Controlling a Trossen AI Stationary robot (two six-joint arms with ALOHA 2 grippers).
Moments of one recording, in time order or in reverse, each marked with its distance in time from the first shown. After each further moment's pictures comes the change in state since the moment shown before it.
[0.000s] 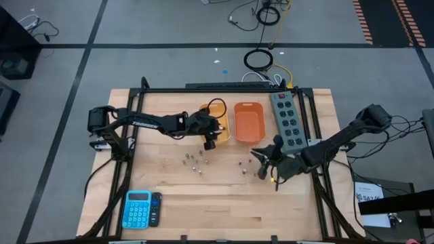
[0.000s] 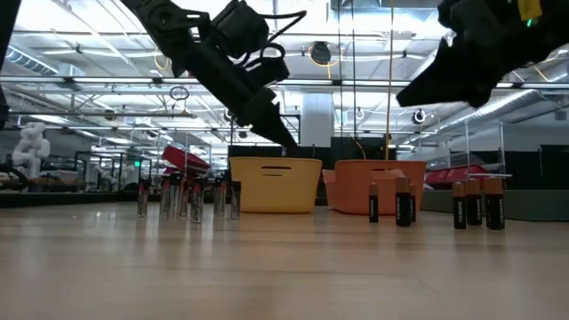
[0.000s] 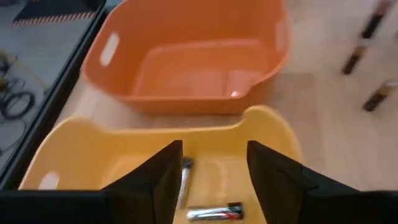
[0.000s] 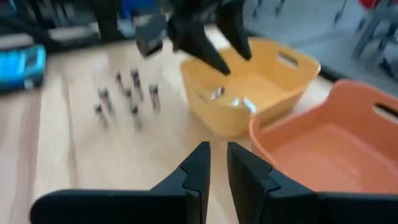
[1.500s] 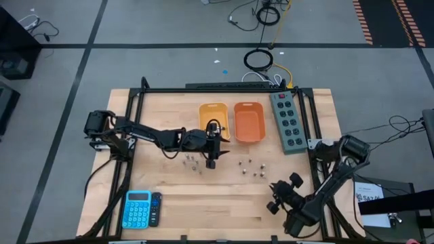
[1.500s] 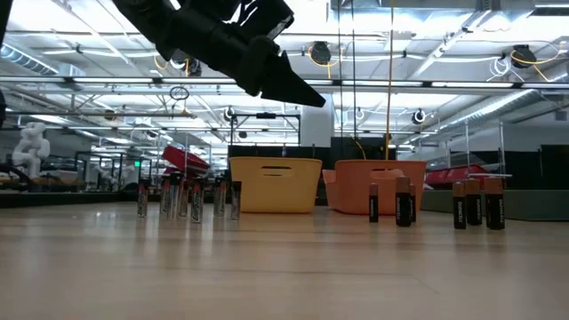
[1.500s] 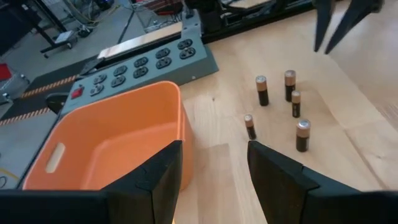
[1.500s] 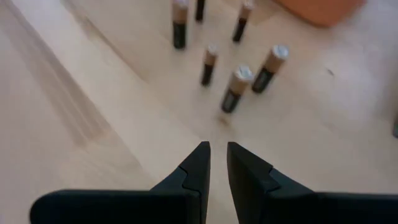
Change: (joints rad) left arm -0.203 -0.016 -0.042 0.249 -0.019 0.096; right arm 0.482 0.623 0.480 -1.028 -0.142 1.234
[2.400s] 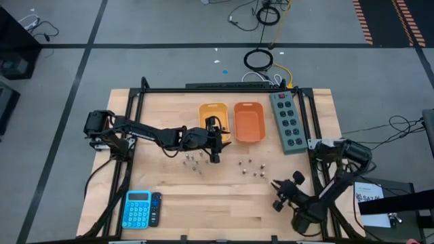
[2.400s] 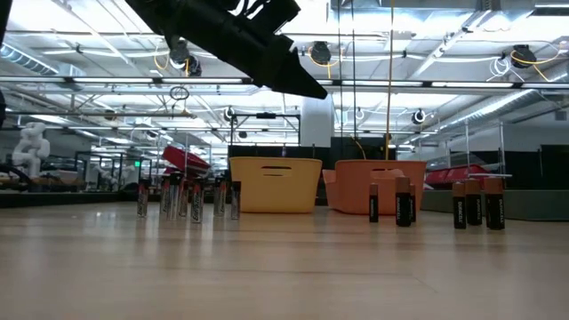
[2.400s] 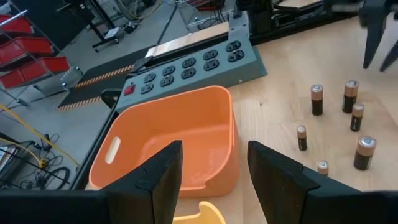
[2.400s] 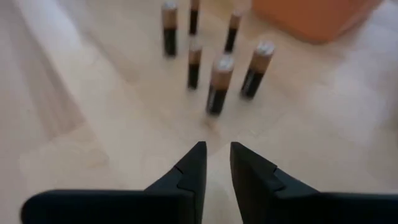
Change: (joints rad) left arm 0.002 -0.002 0.054 -0.024 -0.174 0.008; right arm 0.101 0.031 -0.185 0.175 0.183 0.109
